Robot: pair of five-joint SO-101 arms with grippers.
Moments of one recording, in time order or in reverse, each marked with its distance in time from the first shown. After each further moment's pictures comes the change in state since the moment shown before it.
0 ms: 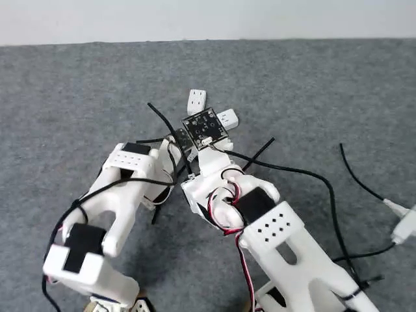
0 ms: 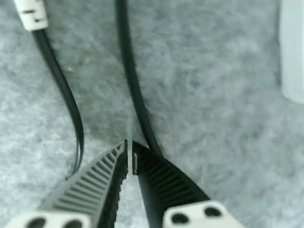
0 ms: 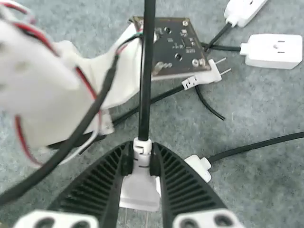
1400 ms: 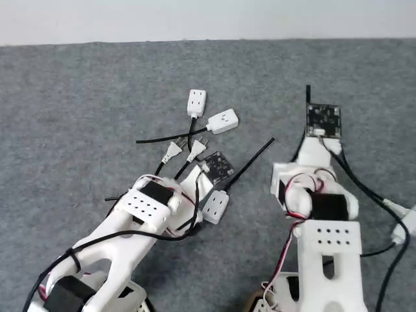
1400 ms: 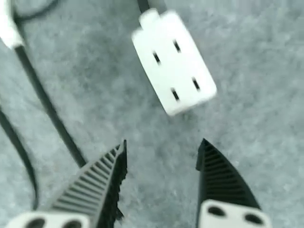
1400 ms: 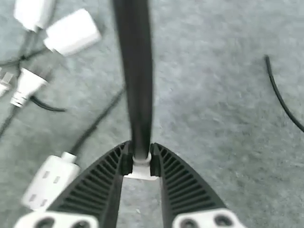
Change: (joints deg) left arm 17.5 -23.5 17.7 -12.7 5.7; right arm 38.5 -12.7 9.1 5.6 4.2
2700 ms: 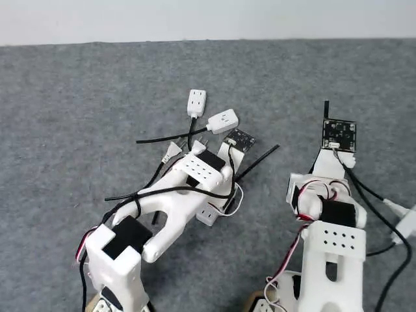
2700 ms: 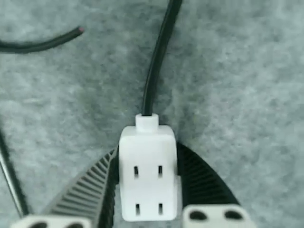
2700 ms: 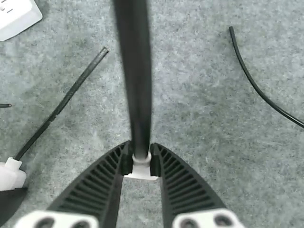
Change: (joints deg) left arm 8.3 37.3 -34.9 12.6 33.6; right arm 8.4 -0.4 6.3 -4.6 4.1
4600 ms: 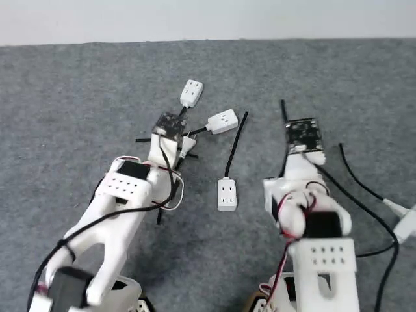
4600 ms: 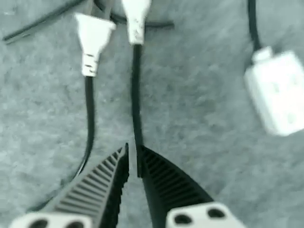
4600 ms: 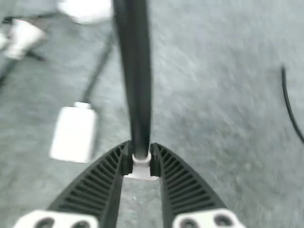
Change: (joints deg) left arm -20.7 -30.6 28.0 -11.7 -15.6; right arm -14.6 -10.0 -2.1 7.8 3.9
